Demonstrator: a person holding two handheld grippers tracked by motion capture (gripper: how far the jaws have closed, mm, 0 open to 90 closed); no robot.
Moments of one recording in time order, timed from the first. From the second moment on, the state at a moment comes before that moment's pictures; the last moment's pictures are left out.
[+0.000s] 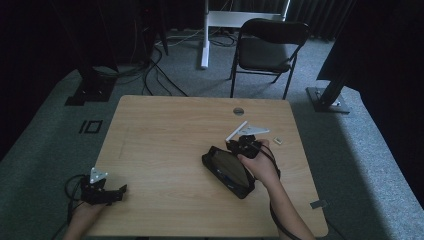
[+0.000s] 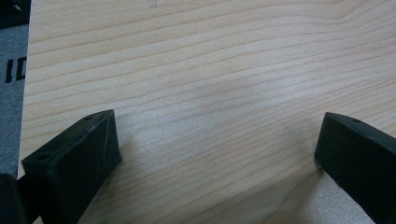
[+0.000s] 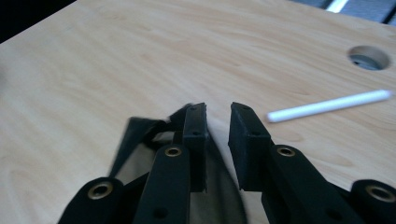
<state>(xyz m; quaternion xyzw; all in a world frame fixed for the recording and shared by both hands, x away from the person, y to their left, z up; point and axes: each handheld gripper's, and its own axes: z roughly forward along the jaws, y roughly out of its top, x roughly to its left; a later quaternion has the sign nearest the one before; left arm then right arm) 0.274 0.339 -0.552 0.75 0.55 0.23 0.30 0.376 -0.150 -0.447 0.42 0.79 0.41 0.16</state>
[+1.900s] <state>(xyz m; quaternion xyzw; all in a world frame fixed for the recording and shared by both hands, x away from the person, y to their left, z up) 0.274 0.339 -0.552 0.75 0.55 0.23 0.30 0.423 -0.303 -0.526 0.63 0.64 0.36 0.25</state>
